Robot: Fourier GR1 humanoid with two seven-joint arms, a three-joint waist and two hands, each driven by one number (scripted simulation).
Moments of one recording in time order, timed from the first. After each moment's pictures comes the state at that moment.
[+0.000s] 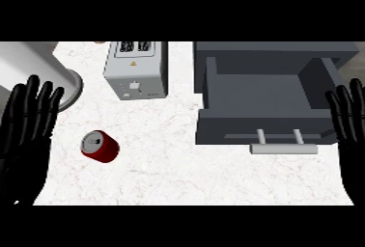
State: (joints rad) left arm -0.01 0.08 -0.01 -2.10 0.01 -0.04 -0.02; right arm 0.02 -0.09 -0.04 -2.10 -0.02 0.03 0.01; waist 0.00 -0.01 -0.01
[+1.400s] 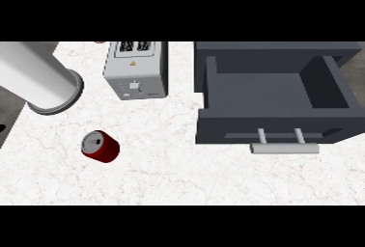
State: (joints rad) left arm 0.12 0.65 0.38 -1.75 0.83 -0.83 0.18; right arm 0.30 -0.10 -0.27 -2.14 -0.18 0.10 0.10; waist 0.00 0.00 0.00
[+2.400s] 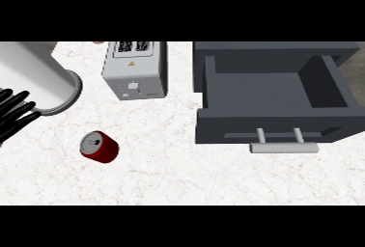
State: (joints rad) left arm -0.02 0.62 0.26 -1.67 1.04 -0.64 0.46; right arm 0.41 -0.12 -0.46 -2.16 -0.36 0.29 0.09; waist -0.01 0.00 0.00
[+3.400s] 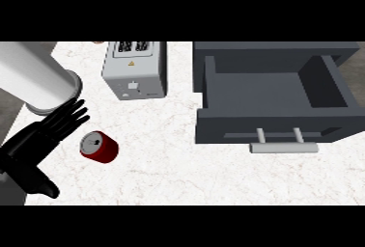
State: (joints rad) left arm -0.11 0.35 0.19 -1.43 0.54 -0.68 0.24; right arm 0.43 -0.10 -0.61 -2.16 -0.44 0.42 0.12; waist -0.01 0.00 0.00
